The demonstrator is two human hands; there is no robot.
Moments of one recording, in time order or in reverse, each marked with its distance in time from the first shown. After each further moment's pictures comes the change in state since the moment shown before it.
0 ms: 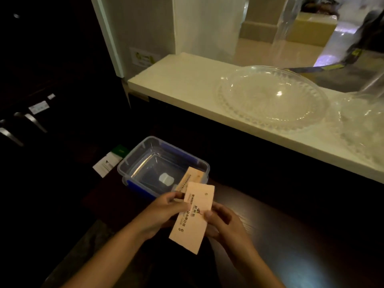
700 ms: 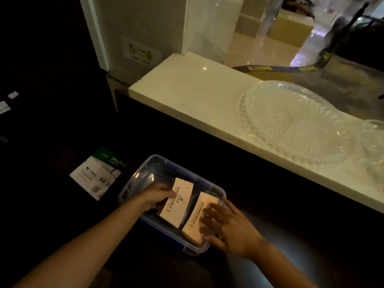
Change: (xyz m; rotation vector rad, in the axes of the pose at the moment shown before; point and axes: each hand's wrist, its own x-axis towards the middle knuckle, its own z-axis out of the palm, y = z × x) left_hand 0.155 0.012 -0.118 0.186 -0.033 -0.175; right_hand 0.107 -0.032 0.007 -1.973 -0.290 -0.547
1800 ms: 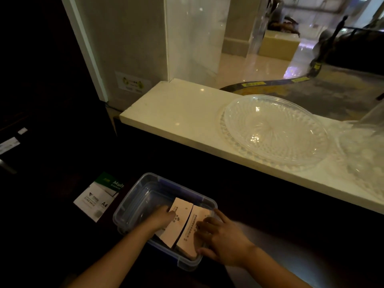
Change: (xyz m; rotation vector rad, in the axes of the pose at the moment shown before) left_hand -0.003 0.000 0.040 0.265 0.128 0.050; right_hand 0.003 0.005 0.007 0.035 0.040 -0.084
